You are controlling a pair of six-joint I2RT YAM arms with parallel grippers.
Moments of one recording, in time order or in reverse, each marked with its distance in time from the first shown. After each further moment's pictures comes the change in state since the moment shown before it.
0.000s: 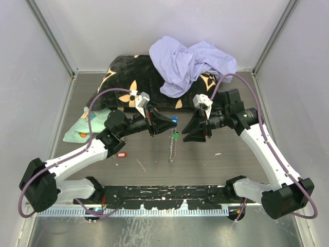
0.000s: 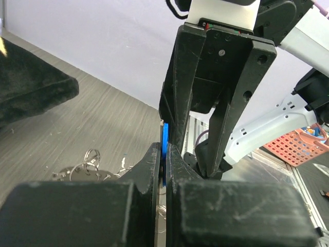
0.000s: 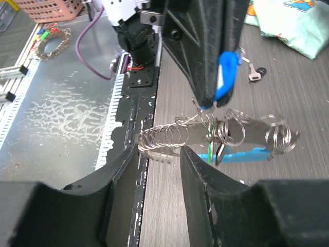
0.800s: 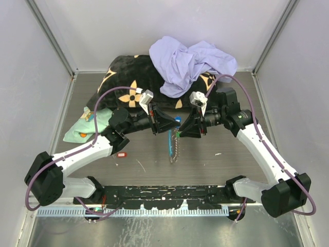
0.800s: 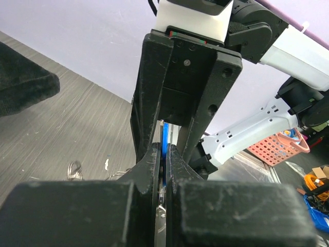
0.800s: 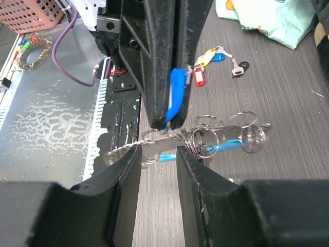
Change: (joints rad) left arm 0.000 0.090 0.029 0.081 0.050 -0.105; right arm 0.017 0.022 -0.085 0.252 0.047 0.175
